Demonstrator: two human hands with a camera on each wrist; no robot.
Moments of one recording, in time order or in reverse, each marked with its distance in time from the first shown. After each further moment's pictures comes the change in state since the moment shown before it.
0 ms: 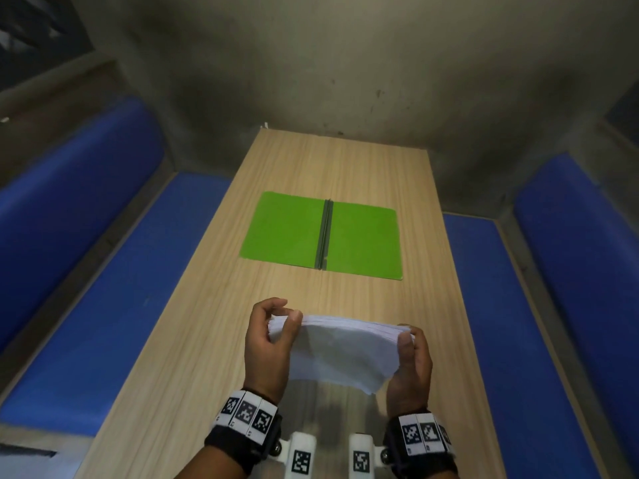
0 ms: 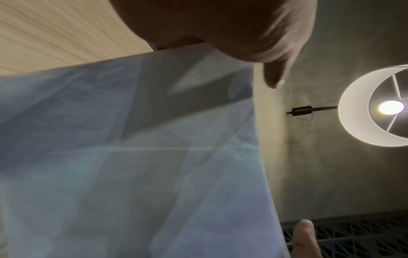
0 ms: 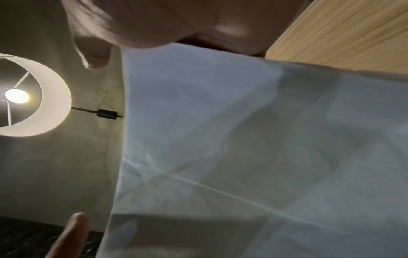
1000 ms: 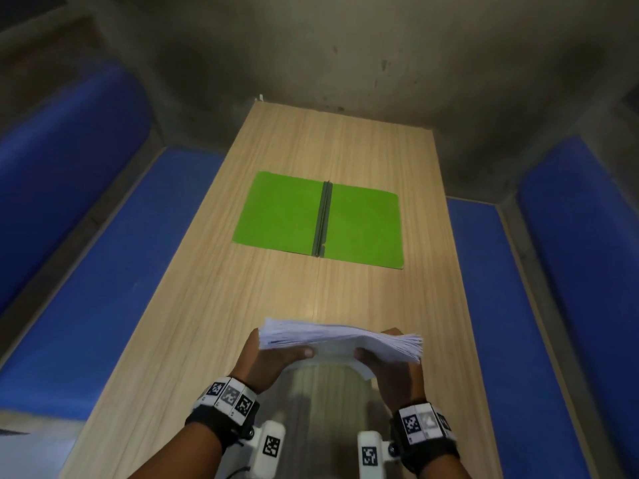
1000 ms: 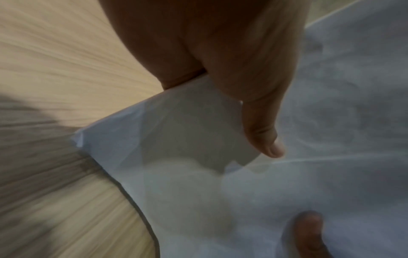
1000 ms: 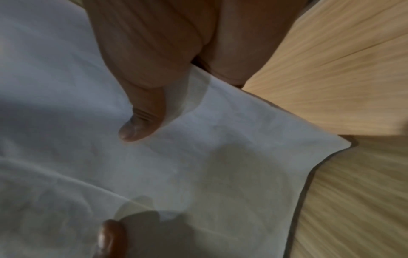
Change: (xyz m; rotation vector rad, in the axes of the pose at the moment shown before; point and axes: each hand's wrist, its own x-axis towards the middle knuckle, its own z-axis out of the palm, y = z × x) left_hand 0.026 -0.067 -0.017 0.193 -0.448 -0.280; right_hand 0.016 0.029 -0.005 -0.344 -0.200 0.219
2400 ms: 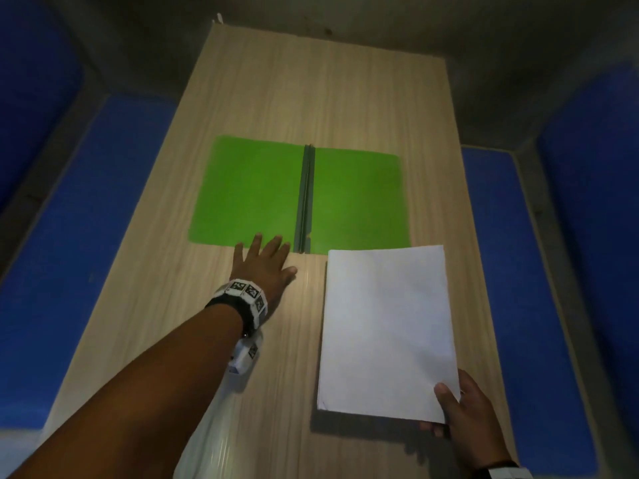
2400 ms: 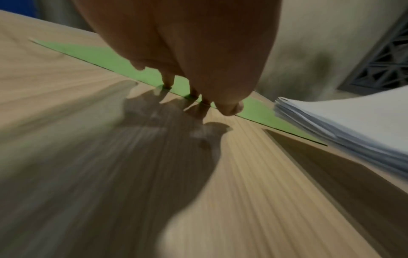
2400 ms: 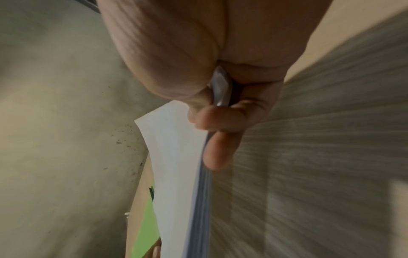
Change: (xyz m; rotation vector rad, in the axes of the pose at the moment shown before) left_hand 0.218 -0.034 0.002 1.321 -0.250 -0.003; right_hand 0.034 0.073 -0.084 -0.007 0.055 0.492
